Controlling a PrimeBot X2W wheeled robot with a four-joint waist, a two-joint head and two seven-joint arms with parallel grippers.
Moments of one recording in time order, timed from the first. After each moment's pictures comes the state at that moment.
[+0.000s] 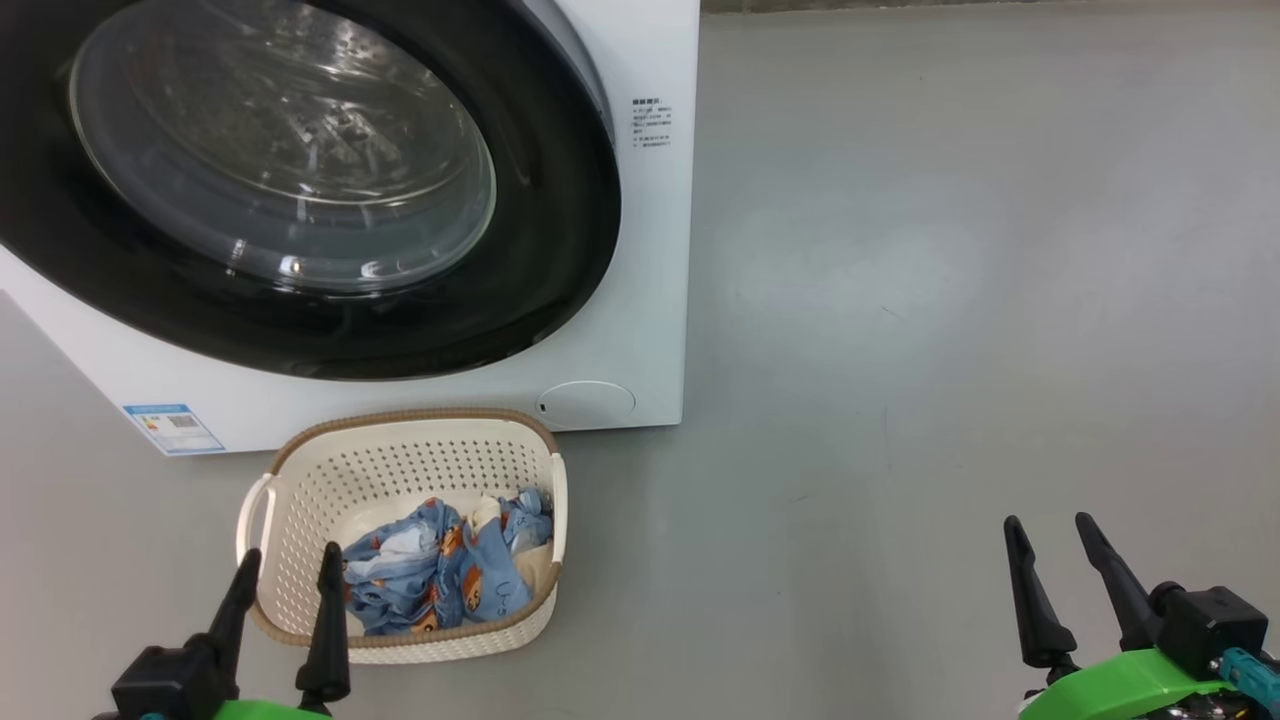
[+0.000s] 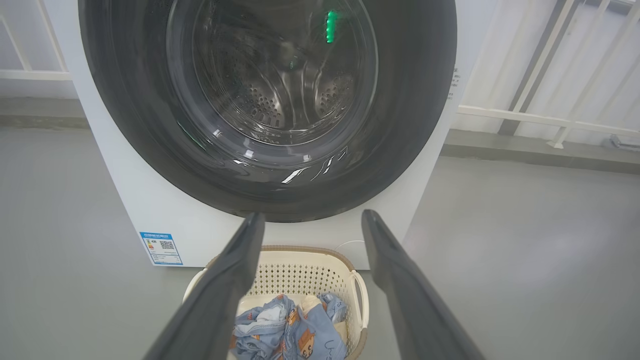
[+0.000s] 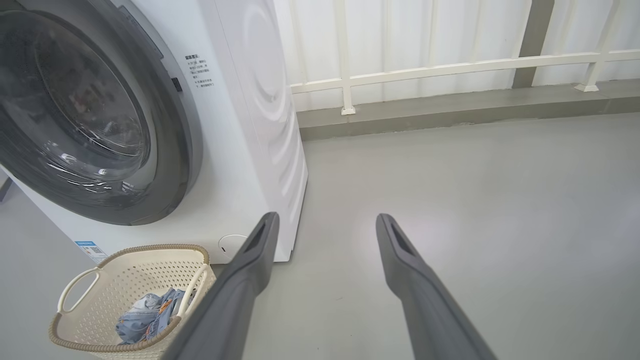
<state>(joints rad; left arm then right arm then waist) -0.01 0.08 -0.01 0.19 -0.26 -0.13 -0.26 -0.02 -0.10 -0.09 0.23 0.24 0.13 -0.25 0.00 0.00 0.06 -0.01</state>
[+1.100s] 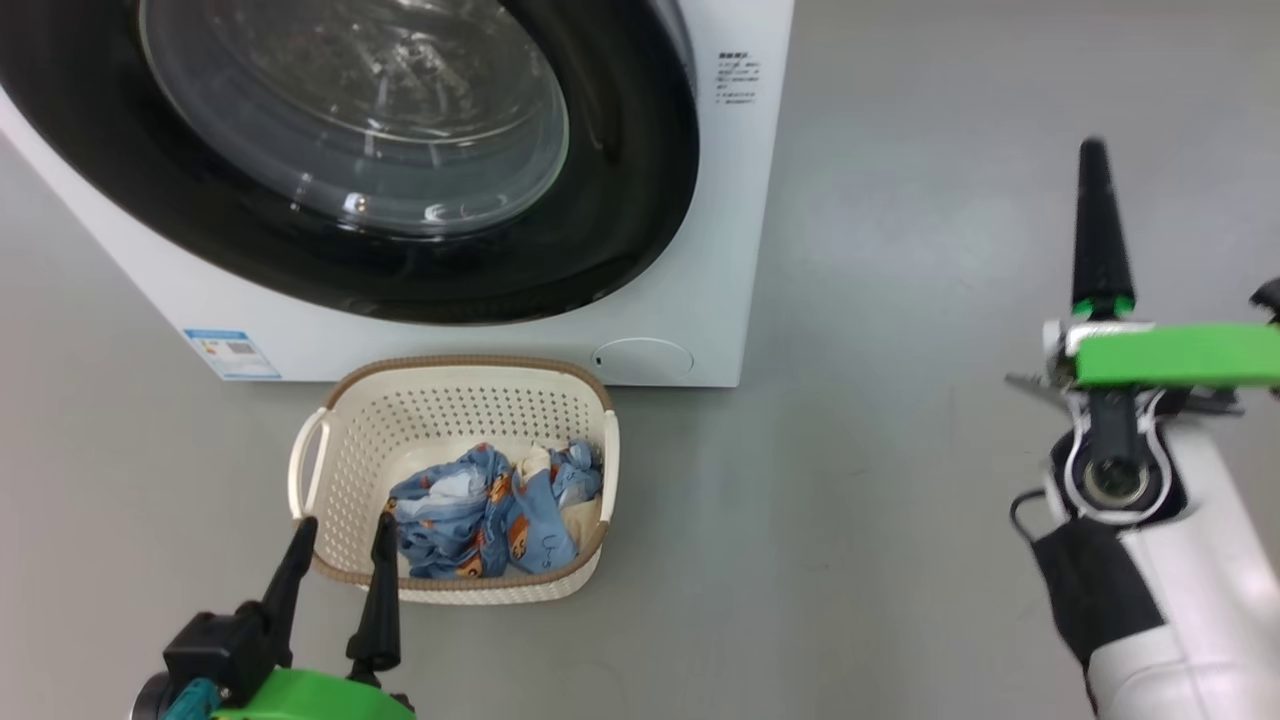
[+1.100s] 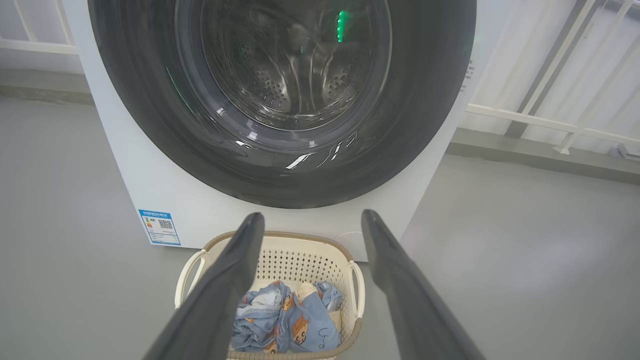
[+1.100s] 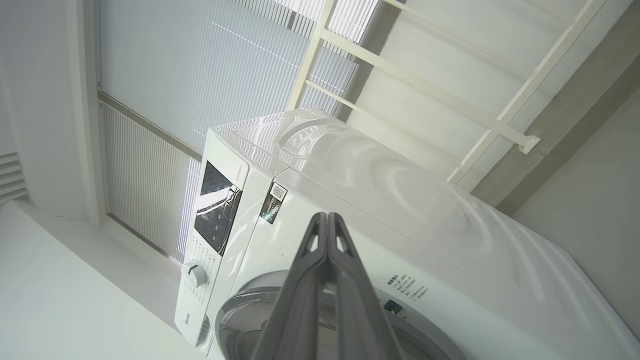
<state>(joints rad) -0.06 0.05 -0.09 0.20 -0.29 -0.13 -0.26 -0.54 -0.10 0.03 0.27 1.23 0.13 -0.25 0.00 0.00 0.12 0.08</state>
